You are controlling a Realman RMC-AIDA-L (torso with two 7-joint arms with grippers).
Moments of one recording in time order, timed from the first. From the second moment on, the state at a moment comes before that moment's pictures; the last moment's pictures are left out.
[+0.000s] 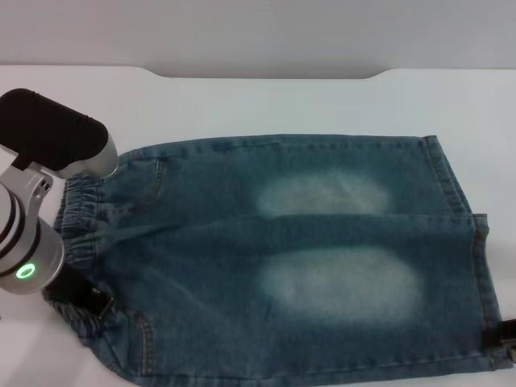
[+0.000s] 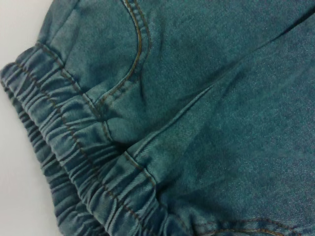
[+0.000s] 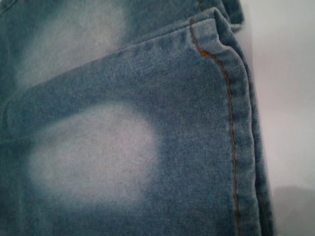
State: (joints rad) left arm -0.33 -2.06 -1.45 -1.70 2.80 -1.69 0.13; right arm 0.21 2.05 2.22 1.25 -2.38 1.75 -0.36
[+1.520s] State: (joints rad) left arm -0.33 -2.06 -1.44 -1.68 2.80 -1.67 0.14; right arm 0.24 2.05 2.19 1.20 -2.38 1.75 -0.47
